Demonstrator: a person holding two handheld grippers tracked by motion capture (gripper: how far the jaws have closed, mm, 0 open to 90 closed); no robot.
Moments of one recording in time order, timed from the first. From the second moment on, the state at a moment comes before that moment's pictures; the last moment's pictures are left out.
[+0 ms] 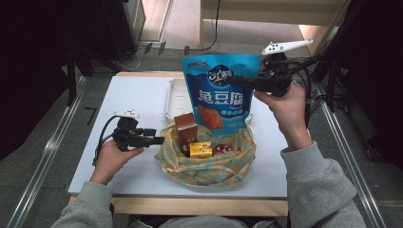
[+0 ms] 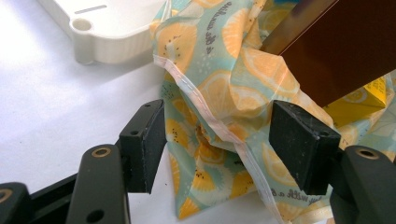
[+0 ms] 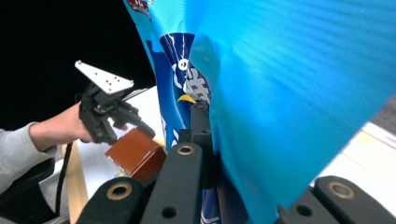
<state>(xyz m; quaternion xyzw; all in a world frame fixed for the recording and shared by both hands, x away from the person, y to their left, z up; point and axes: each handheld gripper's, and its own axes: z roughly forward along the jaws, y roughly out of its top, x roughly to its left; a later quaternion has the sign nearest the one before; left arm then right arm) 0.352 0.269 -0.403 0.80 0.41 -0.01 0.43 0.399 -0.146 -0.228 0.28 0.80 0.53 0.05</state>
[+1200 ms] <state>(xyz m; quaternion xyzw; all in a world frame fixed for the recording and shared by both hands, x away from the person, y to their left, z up) 0.354 0.272 -0.405 0.80 0.42 -0.02 0.43 0.497 -0.161 -0.262 0.37 0.77 0.51 0.12</state>
